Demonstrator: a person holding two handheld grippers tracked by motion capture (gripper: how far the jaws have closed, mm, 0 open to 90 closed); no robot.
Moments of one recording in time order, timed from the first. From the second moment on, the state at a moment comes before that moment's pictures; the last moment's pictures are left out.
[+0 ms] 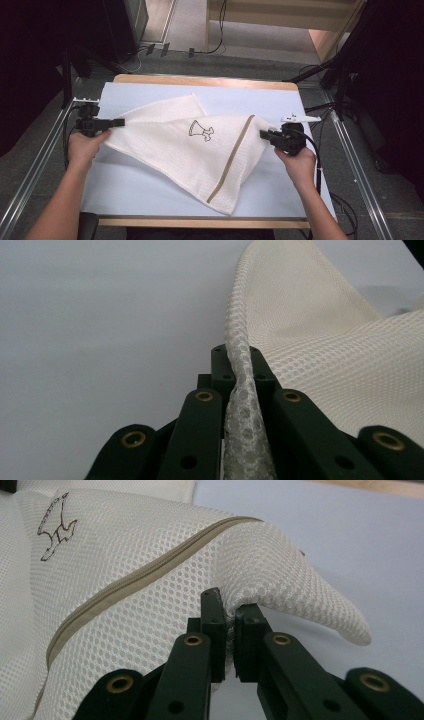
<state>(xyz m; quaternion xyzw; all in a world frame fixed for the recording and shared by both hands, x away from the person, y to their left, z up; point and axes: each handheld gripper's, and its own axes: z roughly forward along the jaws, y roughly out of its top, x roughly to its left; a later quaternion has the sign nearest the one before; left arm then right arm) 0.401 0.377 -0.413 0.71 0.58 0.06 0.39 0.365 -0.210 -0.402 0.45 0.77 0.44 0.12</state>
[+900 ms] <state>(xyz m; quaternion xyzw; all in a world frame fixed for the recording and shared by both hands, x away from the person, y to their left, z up) 0.397 0.378 -0.406 0.70 0.57 0.08 0.41 0.282 -0.194 -0.434 0.42 0.81 0.40 0.02</state>
